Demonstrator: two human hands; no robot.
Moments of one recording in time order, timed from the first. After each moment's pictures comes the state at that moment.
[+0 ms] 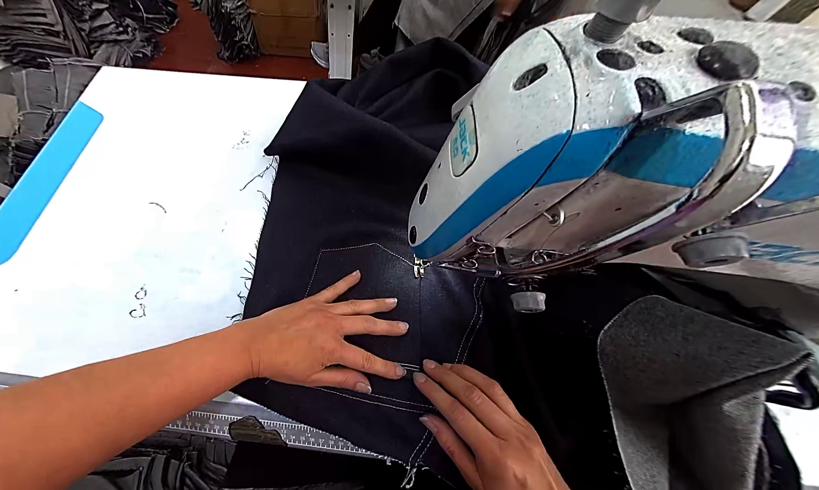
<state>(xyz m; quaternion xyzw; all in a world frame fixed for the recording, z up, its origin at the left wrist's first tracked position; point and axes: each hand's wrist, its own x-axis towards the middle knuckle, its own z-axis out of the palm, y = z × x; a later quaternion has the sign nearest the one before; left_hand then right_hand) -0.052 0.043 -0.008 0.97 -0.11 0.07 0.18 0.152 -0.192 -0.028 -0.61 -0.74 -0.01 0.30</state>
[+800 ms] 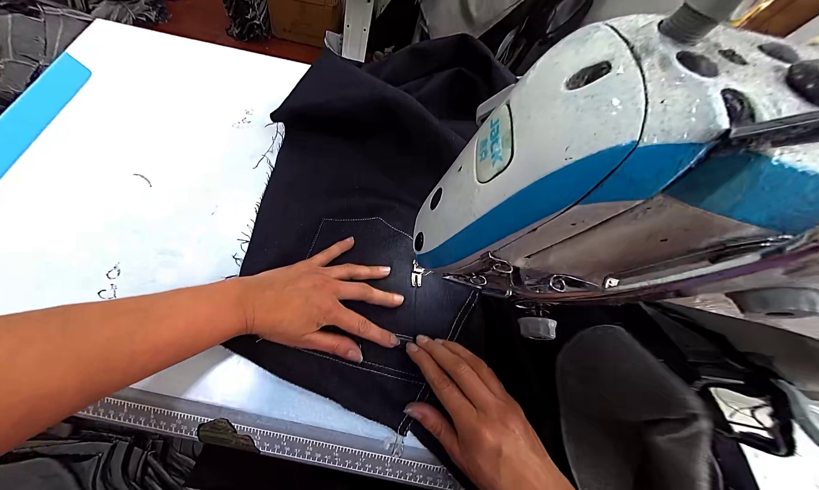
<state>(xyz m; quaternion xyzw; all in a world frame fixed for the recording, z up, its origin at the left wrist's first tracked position) -0.034 0.075 -0.004 0.98 -0.09 0.08 0.18 0.172 -0.159 -0.019 -0.61 -0.76 -0.04 0.23</state>
